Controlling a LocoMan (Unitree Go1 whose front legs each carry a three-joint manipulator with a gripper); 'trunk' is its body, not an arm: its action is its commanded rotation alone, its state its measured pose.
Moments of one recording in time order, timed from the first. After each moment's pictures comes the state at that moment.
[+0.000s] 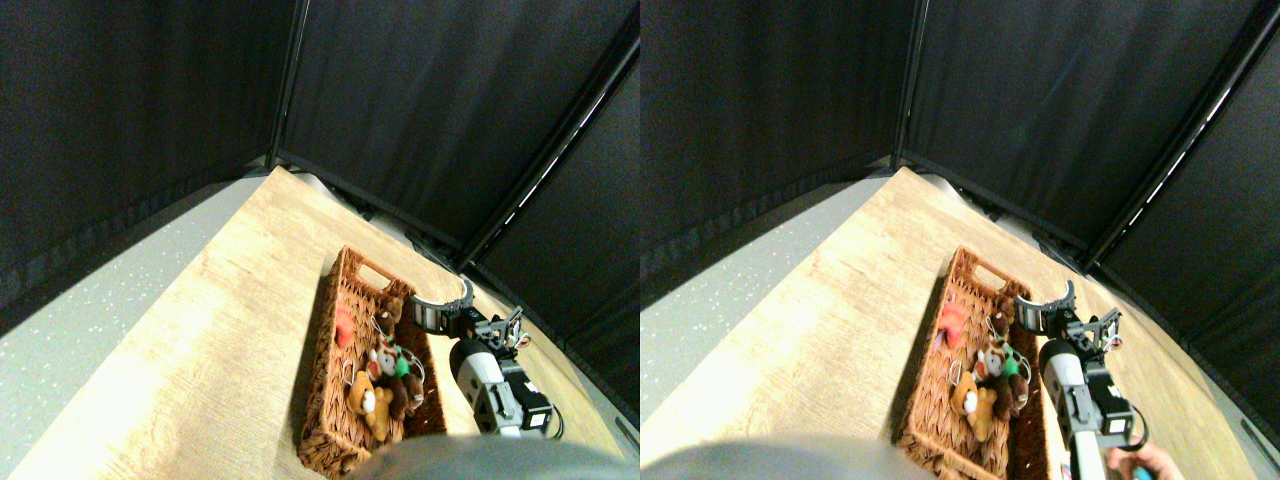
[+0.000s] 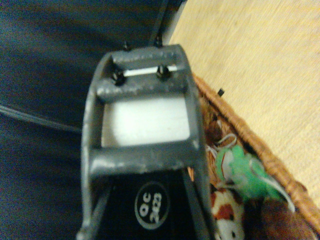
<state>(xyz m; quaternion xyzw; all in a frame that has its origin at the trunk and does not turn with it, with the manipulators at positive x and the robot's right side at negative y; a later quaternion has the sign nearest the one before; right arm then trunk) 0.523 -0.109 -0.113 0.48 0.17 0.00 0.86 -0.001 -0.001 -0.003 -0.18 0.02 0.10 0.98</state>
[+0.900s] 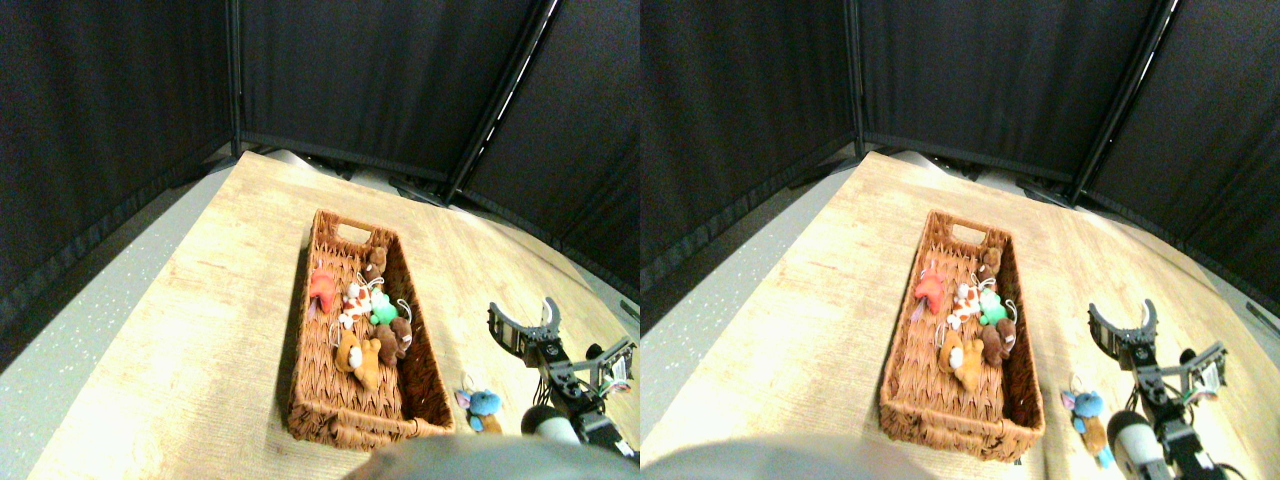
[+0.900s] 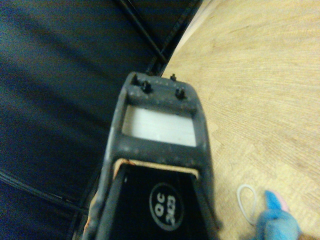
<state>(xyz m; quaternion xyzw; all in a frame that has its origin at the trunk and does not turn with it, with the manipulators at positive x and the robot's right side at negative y) 0.443 -0.246 -0.134 0.52 0.00 -0.14 0.84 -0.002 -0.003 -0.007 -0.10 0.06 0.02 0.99</state>
